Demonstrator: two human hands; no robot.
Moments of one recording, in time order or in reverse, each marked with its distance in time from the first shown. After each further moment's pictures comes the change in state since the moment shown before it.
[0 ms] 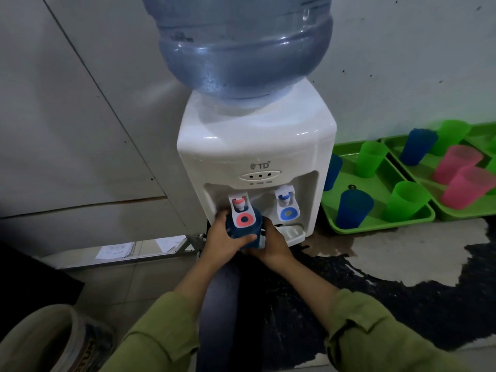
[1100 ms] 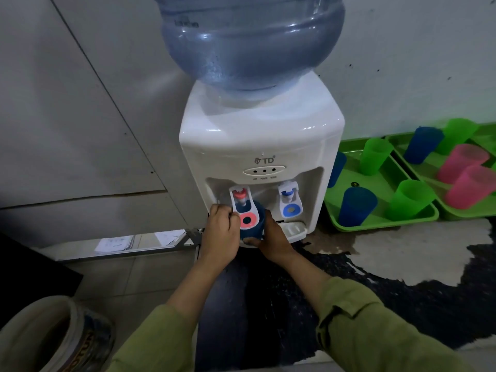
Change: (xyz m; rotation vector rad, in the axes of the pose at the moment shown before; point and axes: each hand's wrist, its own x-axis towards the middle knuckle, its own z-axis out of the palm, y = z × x) left_hand -0.016 0.040 -0.003 0.334 0.173 0.041; right_hand 0.014 0.010 0.005 0.066 -0.024 -0.101
